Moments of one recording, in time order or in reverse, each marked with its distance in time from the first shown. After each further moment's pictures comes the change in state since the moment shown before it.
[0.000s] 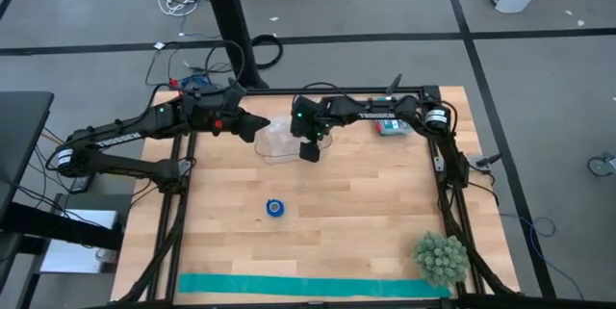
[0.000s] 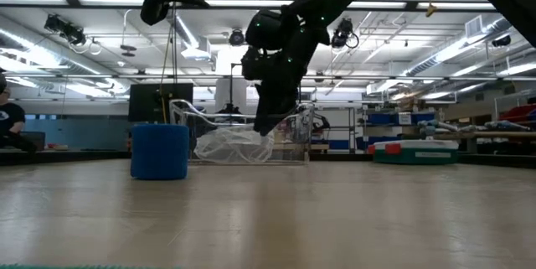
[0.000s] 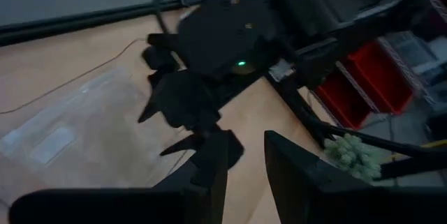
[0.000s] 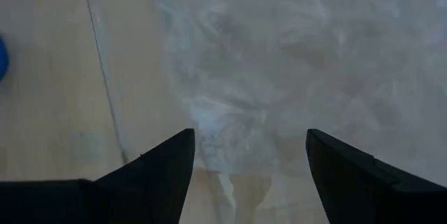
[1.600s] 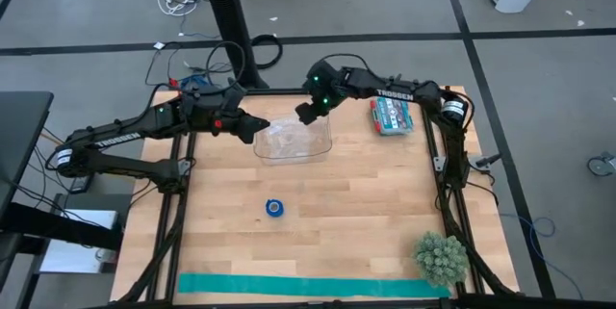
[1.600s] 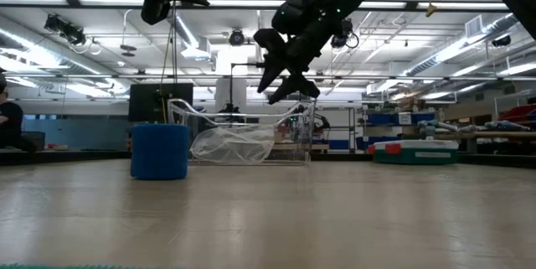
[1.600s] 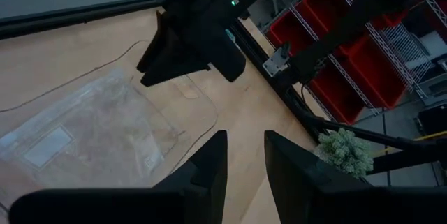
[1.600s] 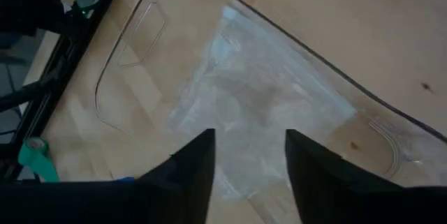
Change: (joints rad) left arm 0.000 0.000 0.000 0.002 0.027 0.000; right arm -0.171 -0.129 0.000 0.037 -0.226 0.604
